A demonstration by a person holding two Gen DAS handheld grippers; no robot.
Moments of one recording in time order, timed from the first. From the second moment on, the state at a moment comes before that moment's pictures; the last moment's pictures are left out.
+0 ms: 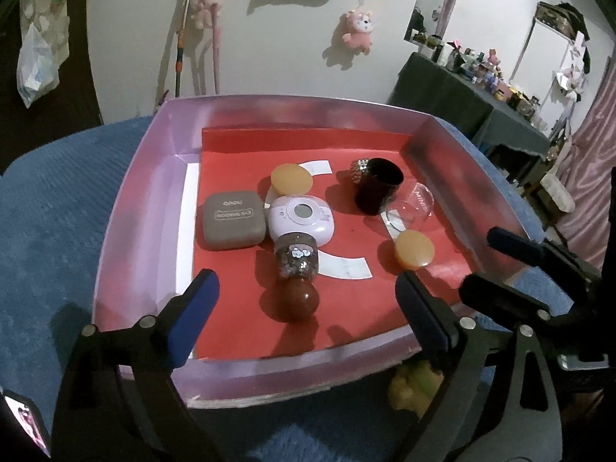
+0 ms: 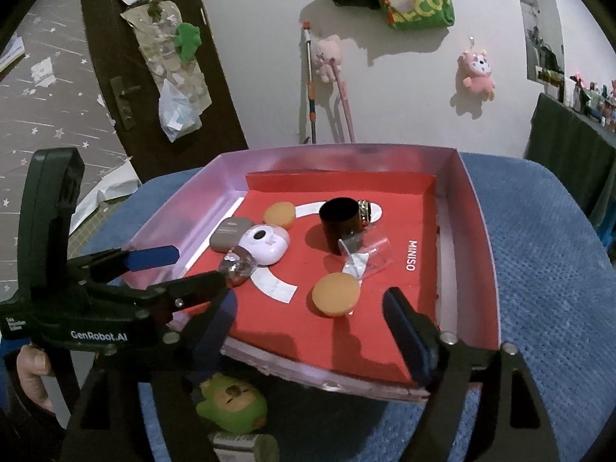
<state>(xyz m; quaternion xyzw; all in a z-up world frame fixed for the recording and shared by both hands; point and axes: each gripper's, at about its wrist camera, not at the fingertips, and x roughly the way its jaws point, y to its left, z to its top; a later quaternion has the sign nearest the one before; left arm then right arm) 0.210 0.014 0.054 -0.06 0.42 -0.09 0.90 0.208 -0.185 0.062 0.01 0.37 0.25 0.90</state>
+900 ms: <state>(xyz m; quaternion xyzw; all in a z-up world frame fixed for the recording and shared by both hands) 0.155 0.016 0.069 -0.07 0.39 -0.10 0.91 0.159 -0.200 0.084 0.03 0.33 0.28 0.90</state>
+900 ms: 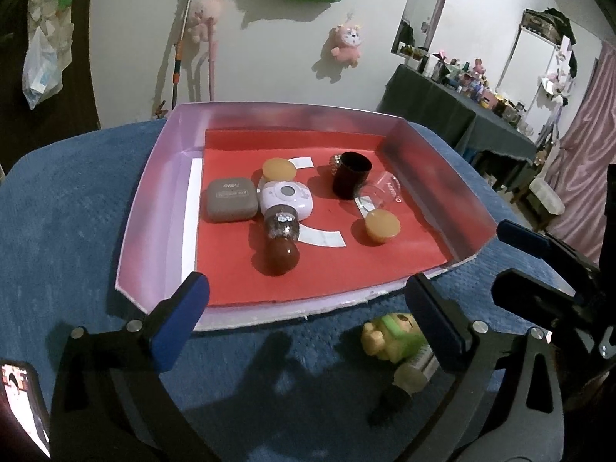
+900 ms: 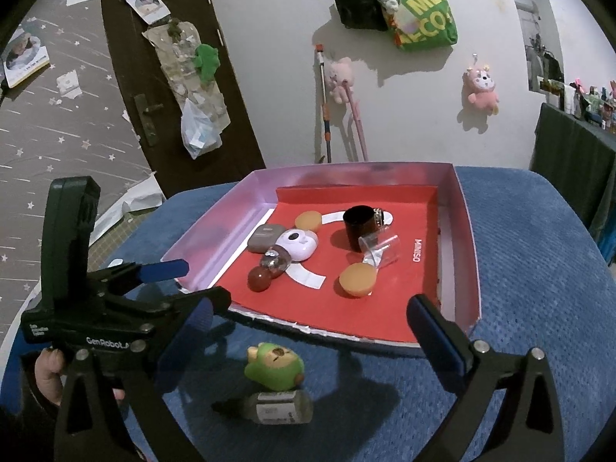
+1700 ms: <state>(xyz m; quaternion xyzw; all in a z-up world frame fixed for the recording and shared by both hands) 0.103 0.011 0.058 -0.06 0.39 -0.10 0.91 0.108 -0.207 0.067 0.02 0.33 0.28 0.90</state>
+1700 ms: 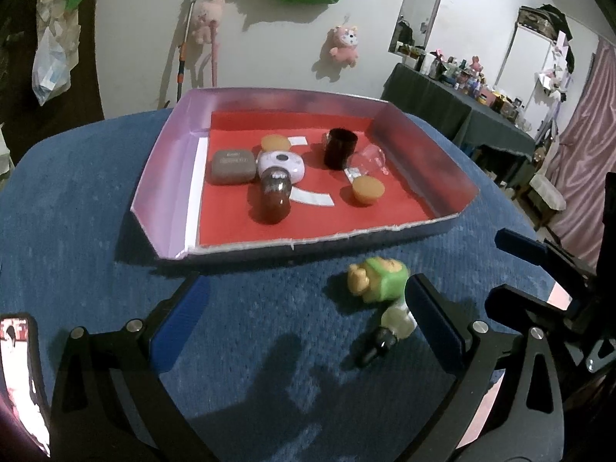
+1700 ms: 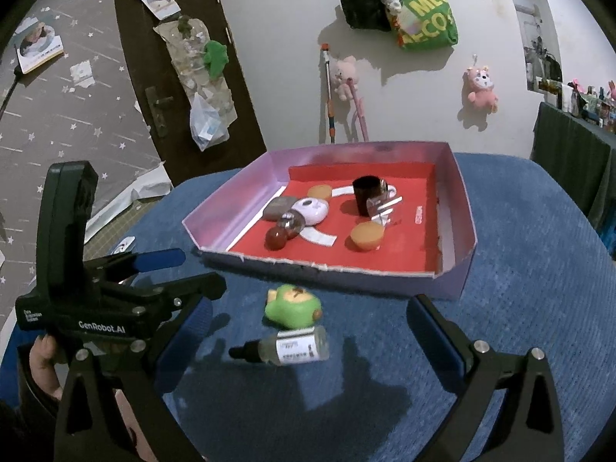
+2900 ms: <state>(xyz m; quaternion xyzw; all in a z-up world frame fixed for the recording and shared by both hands) 0.122 -0.066 0.010 -0.02 0.44 -0.15 0.88 0.128 -0.274 0.028 0.03 0.38 0.14 0.91</state>
